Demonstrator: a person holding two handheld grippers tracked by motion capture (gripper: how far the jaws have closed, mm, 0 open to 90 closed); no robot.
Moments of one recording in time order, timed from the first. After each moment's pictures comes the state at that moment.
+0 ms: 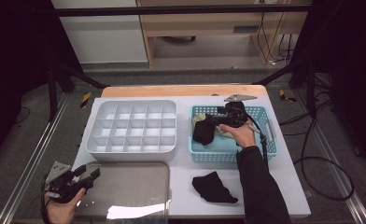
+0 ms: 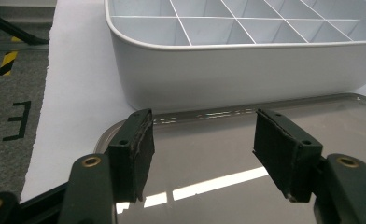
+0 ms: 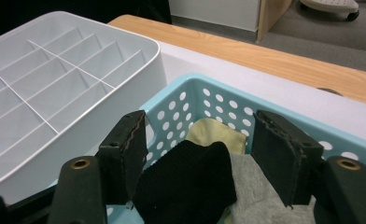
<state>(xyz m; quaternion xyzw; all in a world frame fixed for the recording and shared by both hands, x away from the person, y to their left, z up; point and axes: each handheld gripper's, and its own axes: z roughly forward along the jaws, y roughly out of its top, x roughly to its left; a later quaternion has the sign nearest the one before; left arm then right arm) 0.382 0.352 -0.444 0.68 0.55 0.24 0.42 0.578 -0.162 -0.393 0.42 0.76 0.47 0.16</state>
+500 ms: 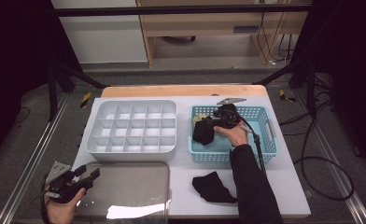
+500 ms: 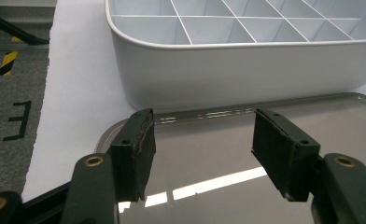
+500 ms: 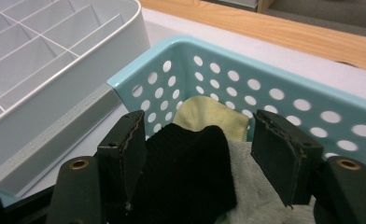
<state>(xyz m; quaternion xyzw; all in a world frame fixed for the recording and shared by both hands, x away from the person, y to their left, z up) 0.382 0.353 -0.445 0.69 0.54 0.24 0.42 0.599 -0.149 -0.427 0.43 0.78 0.44 0.15</state>
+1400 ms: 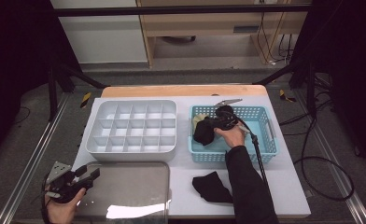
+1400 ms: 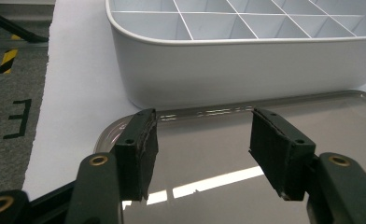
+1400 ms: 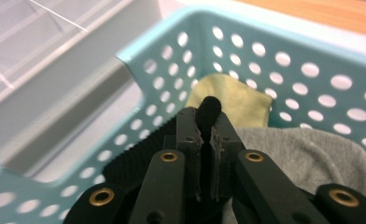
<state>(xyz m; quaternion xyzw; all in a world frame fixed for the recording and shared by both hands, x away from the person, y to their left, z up) 0.382 0.353 -0.447 0.69 0.55 0.24 0.42 0.599 -0.144 -0.431 0.43 0.80 0.42 0.12</state>
